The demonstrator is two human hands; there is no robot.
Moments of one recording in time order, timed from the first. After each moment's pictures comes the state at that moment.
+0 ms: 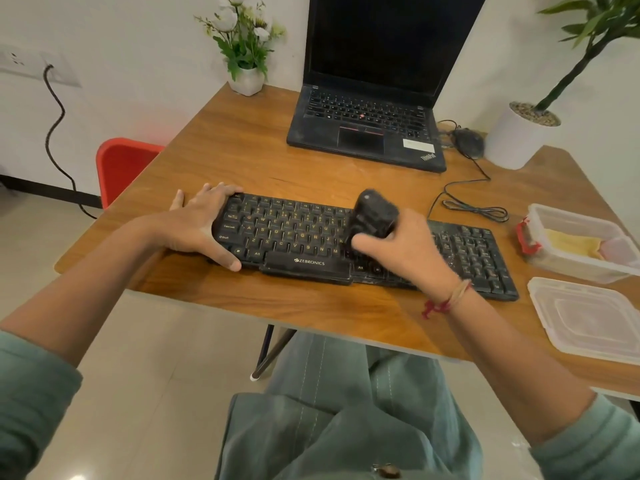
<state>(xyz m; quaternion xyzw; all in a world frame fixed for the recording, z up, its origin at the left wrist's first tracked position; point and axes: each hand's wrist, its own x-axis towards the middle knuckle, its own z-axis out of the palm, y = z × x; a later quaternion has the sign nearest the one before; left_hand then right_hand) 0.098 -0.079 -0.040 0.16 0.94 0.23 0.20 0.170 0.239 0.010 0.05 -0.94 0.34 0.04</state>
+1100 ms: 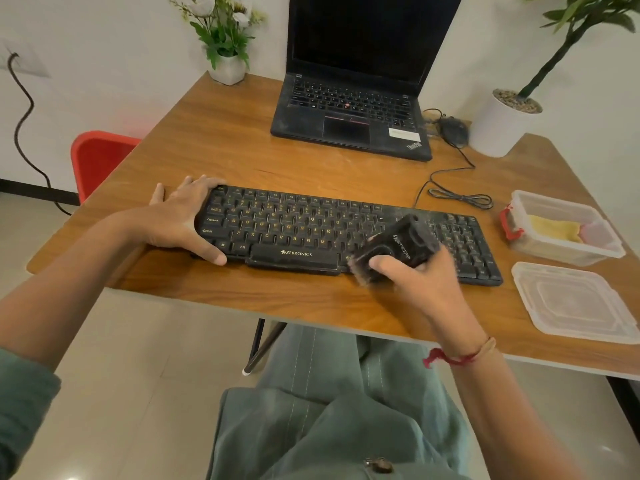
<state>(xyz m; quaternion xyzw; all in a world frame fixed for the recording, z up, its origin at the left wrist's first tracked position) 0.094 -0.080 -0.045 0.16 0.94 0.23 0.20 0.233 0.259 -0.003 -0.09 -0.86 0.49 0.08</state>
